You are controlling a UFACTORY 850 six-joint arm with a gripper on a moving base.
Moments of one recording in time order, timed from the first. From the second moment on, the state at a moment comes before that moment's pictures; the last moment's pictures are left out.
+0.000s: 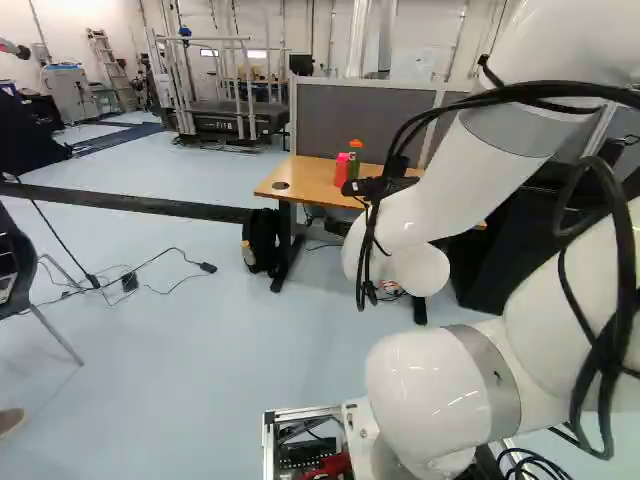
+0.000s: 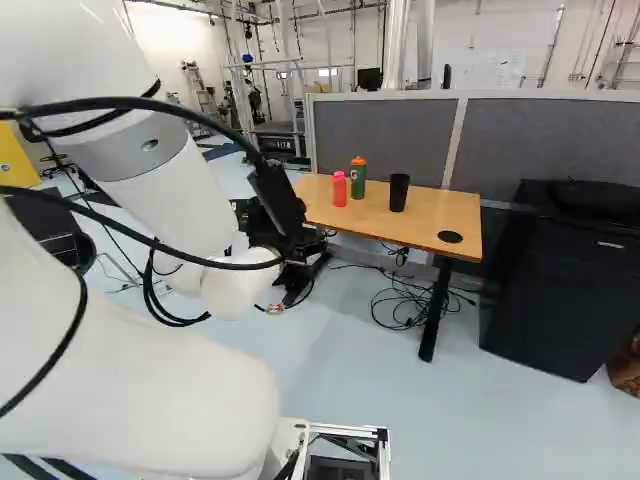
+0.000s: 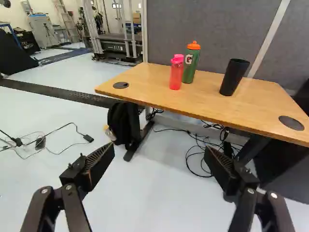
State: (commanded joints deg) arm 0.0 16.0 -5.0 0.0 50.0 0.0
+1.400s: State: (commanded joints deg) arm 2.0 8.2 -11.8 0.0 50.0 0.0
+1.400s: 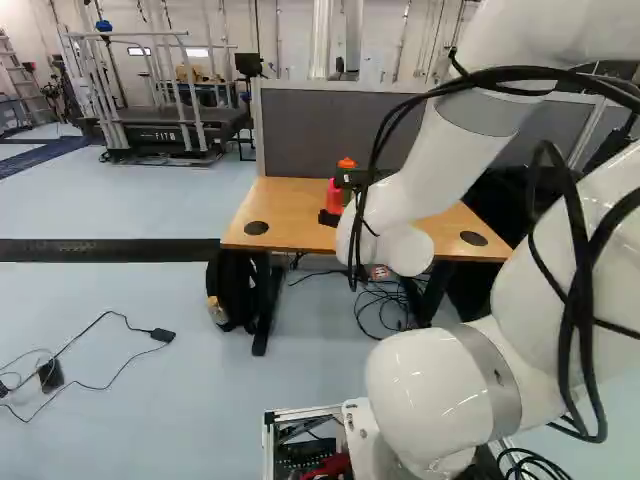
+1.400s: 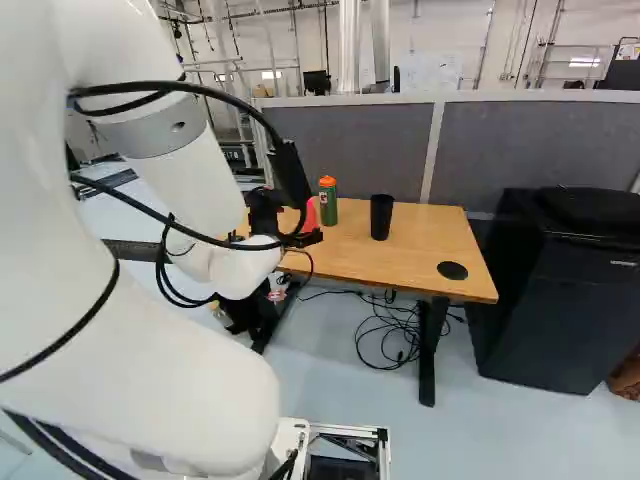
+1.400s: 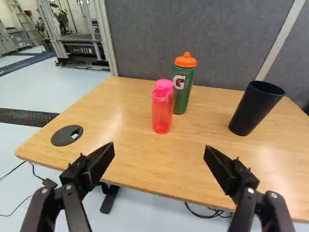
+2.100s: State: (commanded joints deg) arm 2.4 1.9 -22.2 0.0 50.0 0.0
